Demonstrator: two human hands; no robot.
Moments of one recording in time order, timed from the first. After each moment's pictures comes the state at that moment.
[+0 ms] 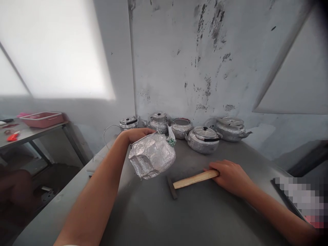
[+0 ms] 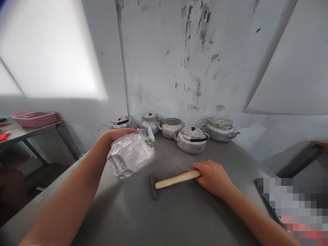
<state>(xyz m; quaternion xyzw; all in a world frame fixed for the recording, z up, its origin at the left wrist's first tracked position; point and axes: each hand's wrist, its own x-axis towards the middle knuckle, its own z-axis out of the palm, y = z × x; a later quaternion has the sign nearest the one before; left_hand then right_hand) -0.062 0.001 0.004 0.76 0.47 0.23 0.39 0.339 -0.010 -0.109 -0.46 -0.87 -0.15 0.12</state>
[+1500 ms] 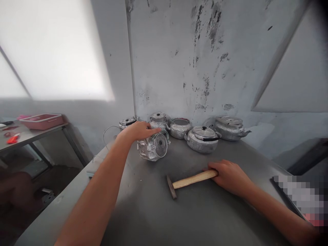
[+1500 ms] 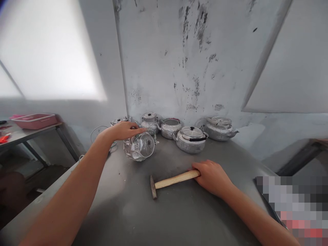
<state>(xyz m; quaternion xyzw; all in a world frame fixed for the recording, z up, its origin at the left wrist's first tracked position) -0.045 -0.012 0.030 0.72 0.68 0.11 0.06 0.335 -0.015 -0.101 -0.50 -0.86 -0.08 0.07</state>
